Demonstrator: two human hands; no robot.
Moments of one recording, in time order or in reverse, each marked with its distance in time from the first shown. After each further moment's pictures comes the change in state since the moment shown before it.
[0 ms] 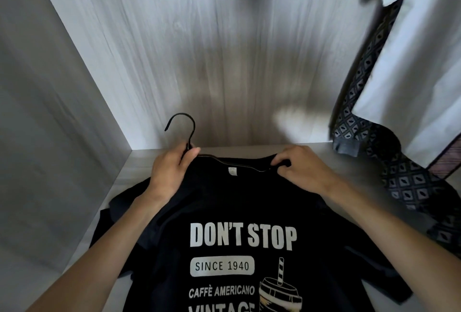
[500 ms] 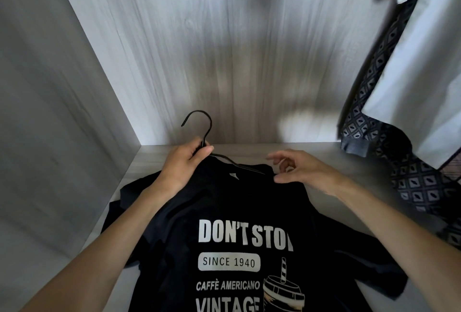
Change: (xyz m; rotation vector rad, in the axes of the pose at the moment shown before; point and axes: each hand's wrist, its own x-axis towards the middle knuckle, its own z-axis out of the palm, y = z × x) left_hand 0.000 0.006 -0.006 -0.146 -0.161 -0.029; right_hand 0.005 0.021 0.019 0.606 -0.313 -0.055
